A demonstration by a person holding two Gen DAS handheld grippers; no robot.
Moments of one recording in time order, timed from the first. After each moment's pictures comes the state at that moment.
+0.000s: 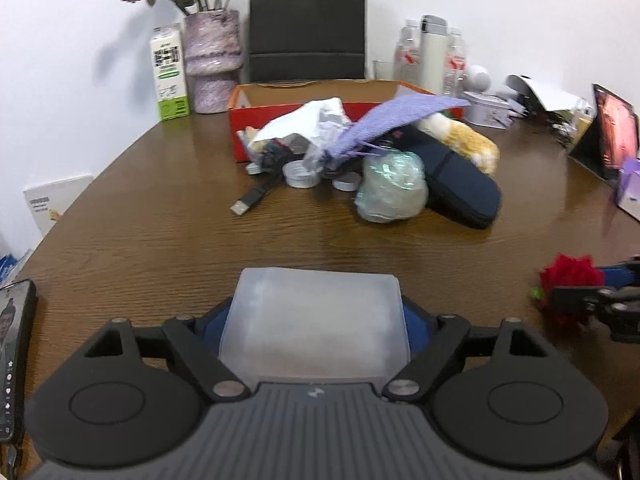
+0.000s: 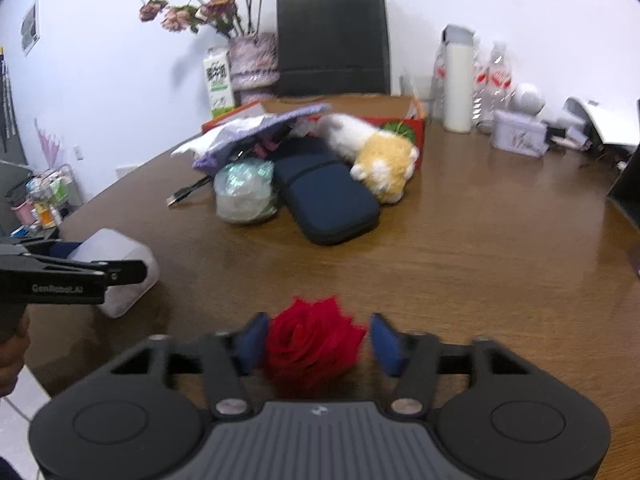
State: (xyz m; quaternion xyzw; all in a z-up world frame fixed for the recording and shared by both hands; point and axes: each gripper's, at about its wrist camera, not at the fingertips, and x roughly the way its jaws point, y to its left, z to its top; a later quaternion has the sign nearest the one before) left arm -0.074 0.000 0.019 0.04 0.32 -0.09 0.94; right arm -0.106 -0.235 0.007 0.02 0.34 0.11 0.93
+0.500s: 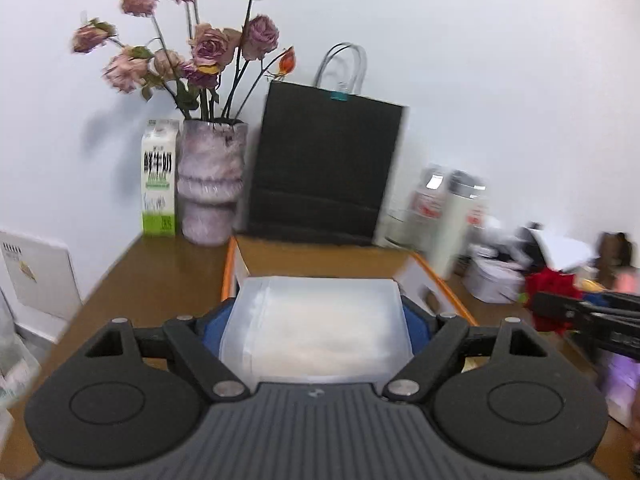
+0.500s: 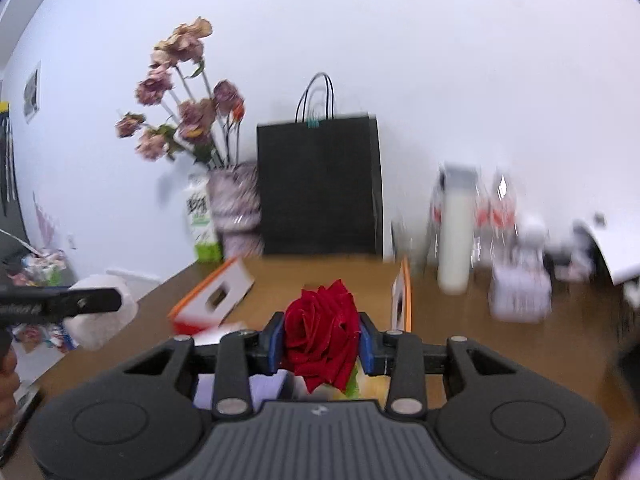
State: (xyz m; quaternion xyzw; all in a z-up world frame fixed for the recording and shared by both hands) left arm 0.113 0.010 0.164 -0.05 0.23 -0.09 0.97; right arm 0.046 -0.260 0.141 0.02 0.20 0.10 0.97
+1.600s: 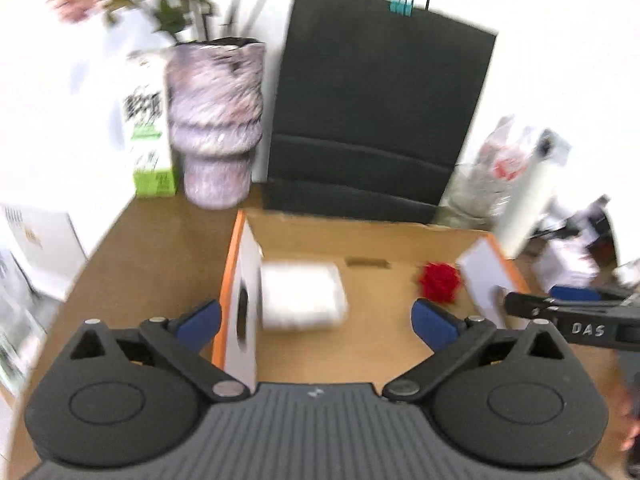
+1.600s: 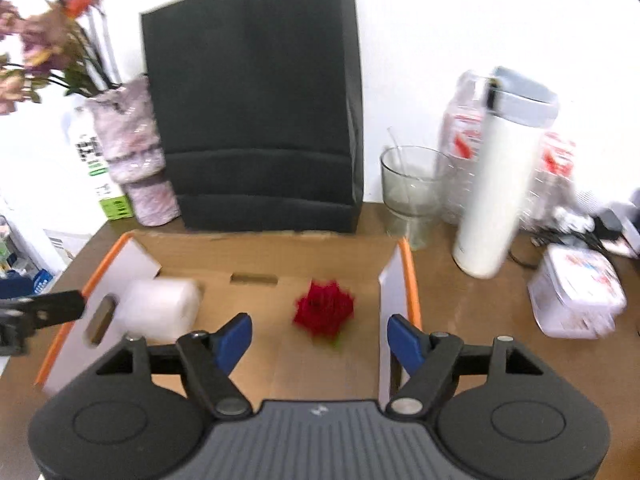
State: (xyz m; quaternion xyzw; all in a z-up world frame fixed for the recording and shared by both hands) left arm 0.227 0.011 0.140 -0.07 0.35 -0.06 0.93; right arm 0.282 -0.251 0.100 0.03 0.38 0.05 0.92
